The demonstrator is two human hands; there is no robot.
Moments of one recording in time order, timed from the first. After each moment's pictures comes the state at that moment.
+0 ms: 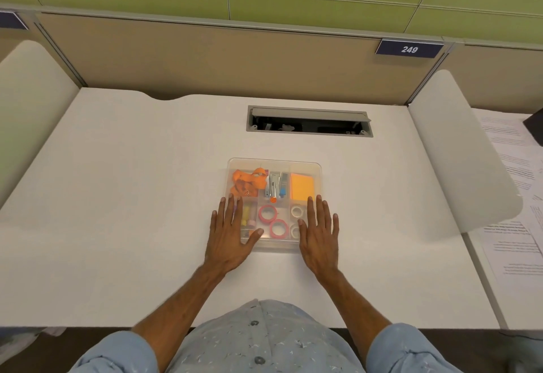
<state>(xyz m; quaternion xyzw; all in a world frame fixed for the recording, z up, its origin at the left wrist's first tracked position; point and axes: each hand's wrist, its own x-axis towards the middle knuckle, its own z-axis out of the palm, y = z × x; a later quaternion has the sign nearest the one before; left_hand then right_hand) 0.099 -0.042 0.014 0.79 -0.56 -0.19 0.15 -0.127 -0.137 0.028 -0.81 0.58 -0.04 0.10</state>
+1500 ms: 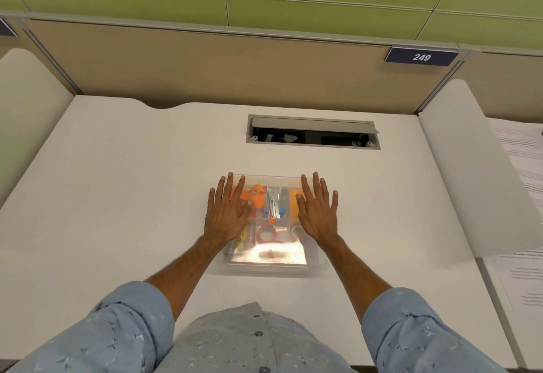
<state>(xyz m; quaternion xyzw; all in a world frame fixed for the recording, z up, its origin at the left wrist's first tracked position) 0.149 -0.151 0.035 0.81 -0.55 -0.17 0.11 -0.078 -0.258 0.053 -0.82 0.55 0.02 0.16</state>
